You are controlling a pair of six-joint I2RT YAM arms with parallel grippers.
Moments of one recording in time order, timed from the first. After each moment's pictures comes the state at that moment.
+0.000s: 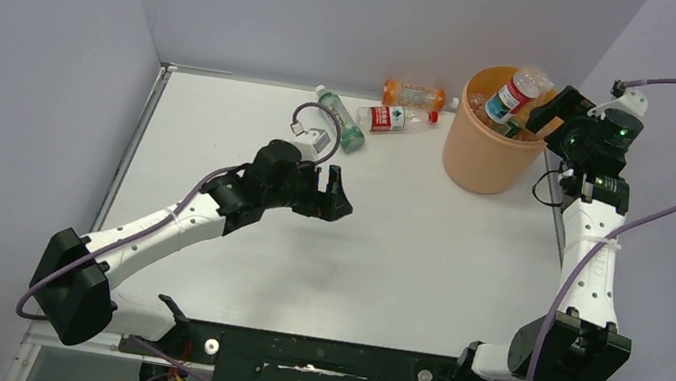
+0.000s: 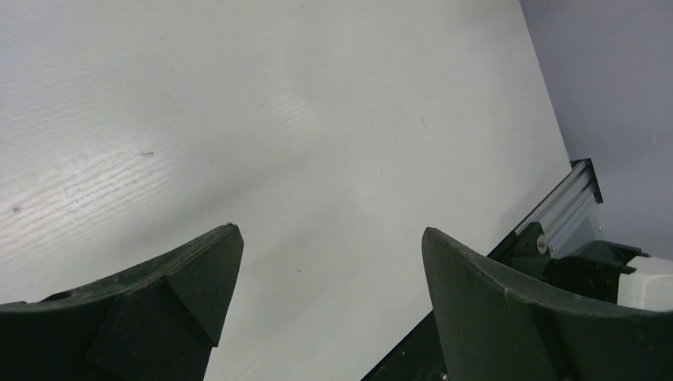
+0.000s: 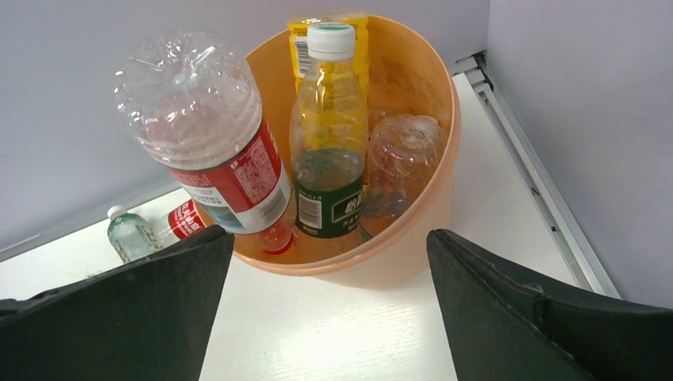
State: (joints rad) left arm -0.73 1.29 0.99 -0.22 0.14 -0.58; right arm -0.25 1.39 1.42 -0.32 -0.12 0.31
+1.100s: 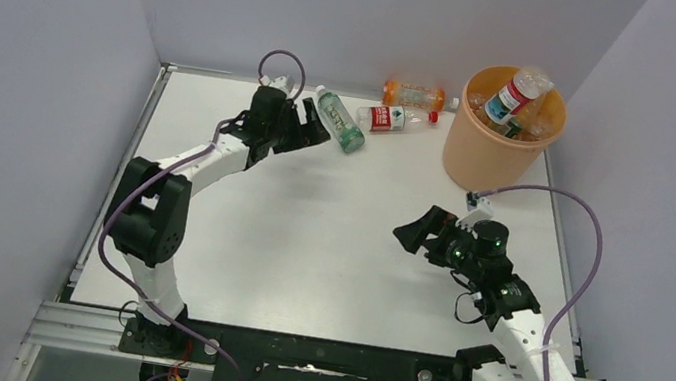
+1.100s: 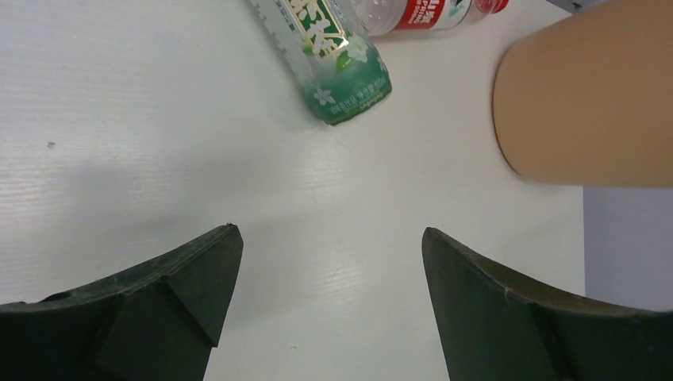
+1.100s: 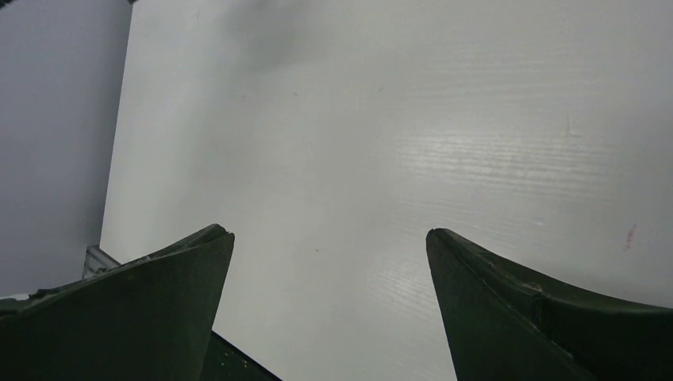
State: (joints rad) left arm -0.37 1.79 1.28 -0.03 0.14 -0.67; right arm 0.28 0.78 0.54 -0.24 -0.28 0.61
